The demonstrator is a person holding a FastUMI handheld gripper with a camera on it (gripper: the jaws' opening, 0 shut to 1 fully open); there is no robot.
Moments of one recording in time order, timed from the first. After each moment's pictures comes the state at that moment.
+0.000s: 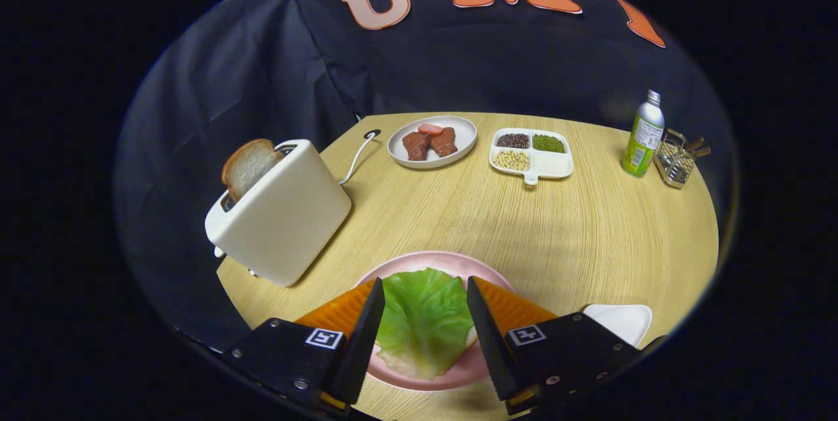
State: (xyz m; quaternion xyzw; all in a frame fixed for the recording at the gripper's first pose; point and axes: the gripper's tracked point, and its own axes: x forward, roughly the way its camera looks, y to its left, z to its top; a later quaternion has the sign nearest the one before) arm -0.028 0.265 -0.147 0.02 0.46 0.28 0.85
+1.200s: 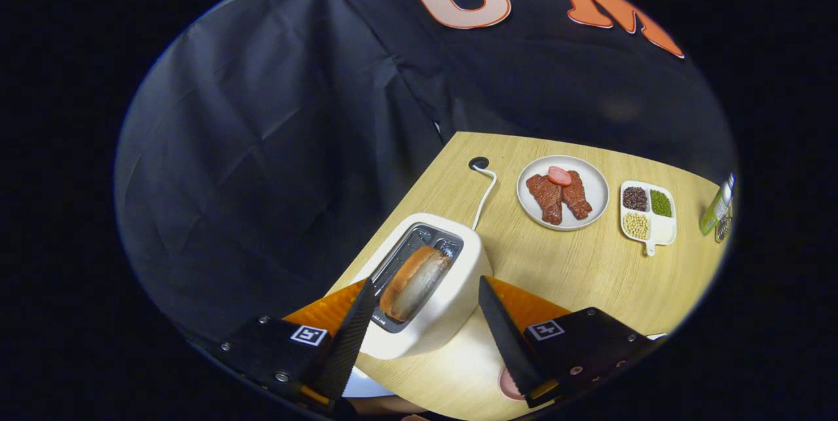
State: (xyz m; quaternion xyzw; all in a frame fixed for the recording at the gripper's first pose) arm -0.010 0.487 -0.041 0.05 0.50 0.37 0.78
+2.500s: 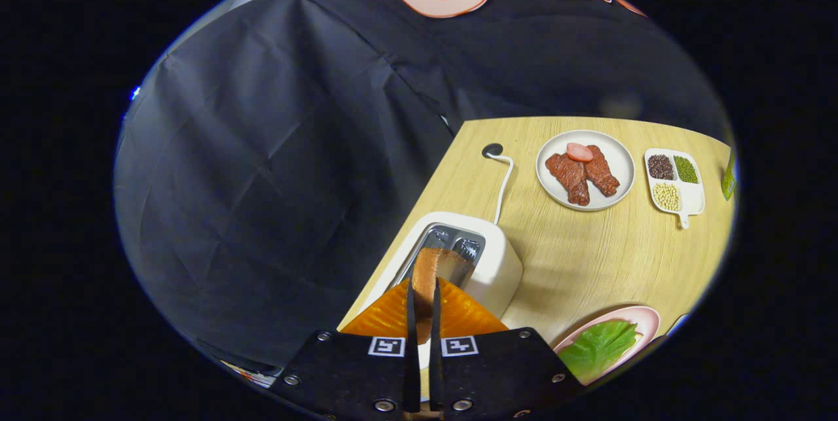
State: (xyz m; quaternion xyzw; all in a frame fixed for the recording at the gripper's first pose) arm -0.006 0.497 -0.039 0.14 0.51 0.38 0.76
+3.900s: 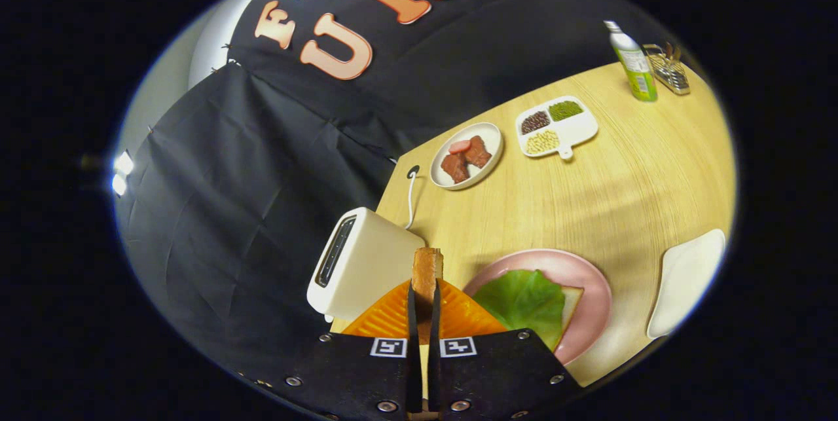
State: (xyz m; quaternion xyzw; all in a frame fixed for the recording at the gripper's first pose) arm -0.040 0.291 -0.113 0.28 0.48 0.27 0.79
